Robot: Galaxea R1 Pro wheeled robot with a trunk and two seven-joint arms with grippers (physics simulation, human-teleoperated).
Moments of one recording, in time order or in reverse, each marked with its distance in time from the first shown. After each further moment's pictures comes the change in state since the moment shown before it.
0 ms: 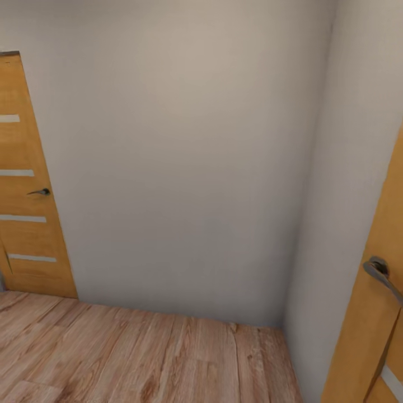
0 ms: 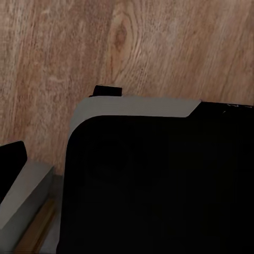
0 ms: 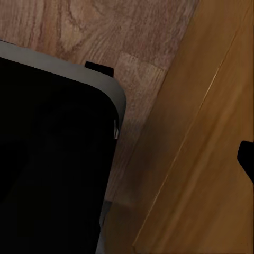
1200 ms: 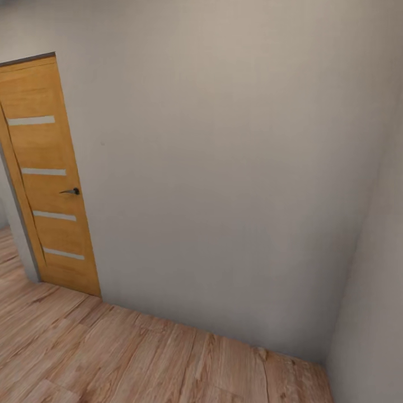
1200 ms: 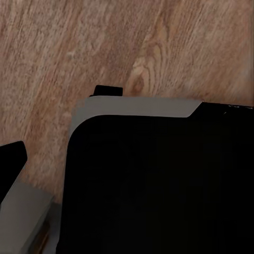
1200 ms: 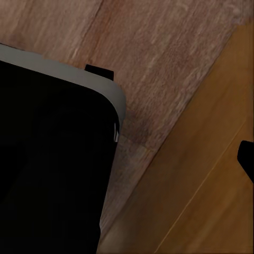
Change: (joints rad) left arm 0.000 0.001 0.000 0.001 0.009 0.000 0.000; right arm 0.000 0.000 -0.001 0.000 0.001 -0.010 0.000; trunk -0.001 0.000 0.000
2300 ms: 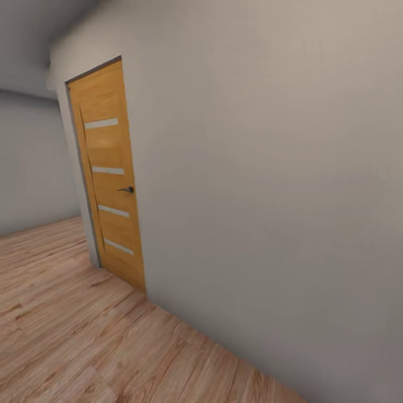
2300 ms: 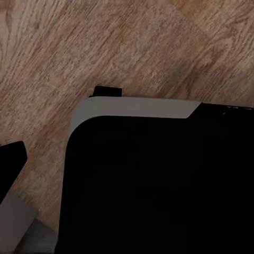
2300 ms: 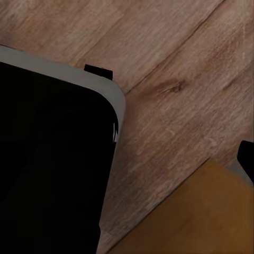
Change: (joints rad) left arm 0.000 -0.001 0.000 -0.001 0.002 -0.001 0.000; right arm 0.000 -0.001 -0.001 0.000 -0.005 -0.001 -0.001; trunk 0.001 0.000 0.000
